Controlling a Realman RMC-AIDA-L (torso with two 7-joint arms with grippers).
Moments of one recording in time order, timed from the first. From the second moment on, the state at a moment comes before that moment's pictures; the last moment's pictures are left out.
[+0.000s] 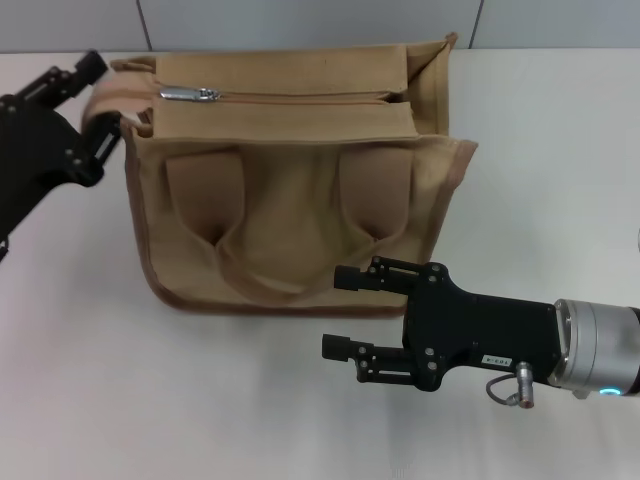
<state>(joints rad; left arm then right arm) -0.41 -2.08 0.46 0.30 1.47 1.64 -0.66 0.49 2.09 -1.34 -0.24 -1.29 -1.60 0.85</state>
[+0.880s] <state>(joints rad) -0.41 -2.08 0.49 0.28 1.45 1.67 -0.66 0.48 2.09 -1.34 -0.23 -1.28 -1.61 0.86</state>
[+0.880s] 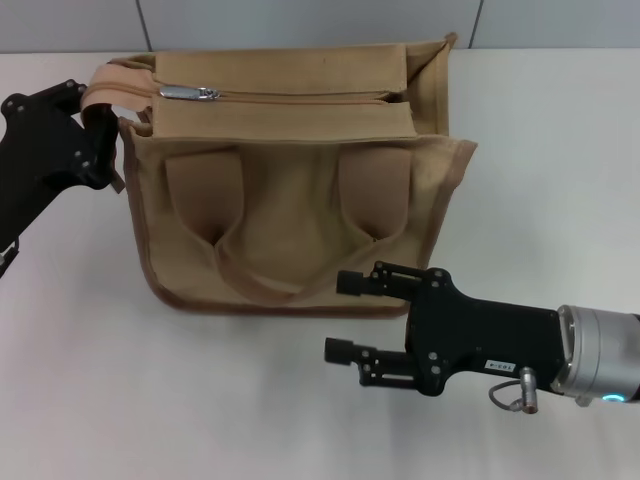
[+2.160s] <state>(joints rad) -0.38 -2.08 0.49 0.32 1.45 1.59 -0.61 0.49 2.09 -1.34 -0.21 -1.24 -1.60 0.86</state>
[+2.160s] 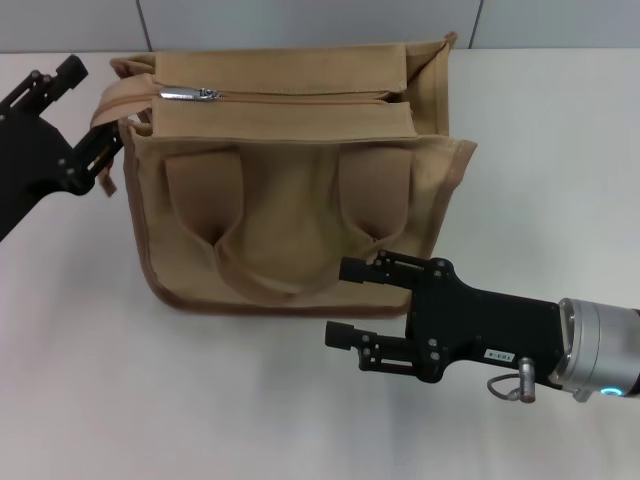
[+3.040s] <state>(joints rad) -0.38 -2.08 0.55 0.30 1.44 1.65 -0.59 0.52 2.09 -1.34 -0.17 -1.24 -1.57 0.86</state>
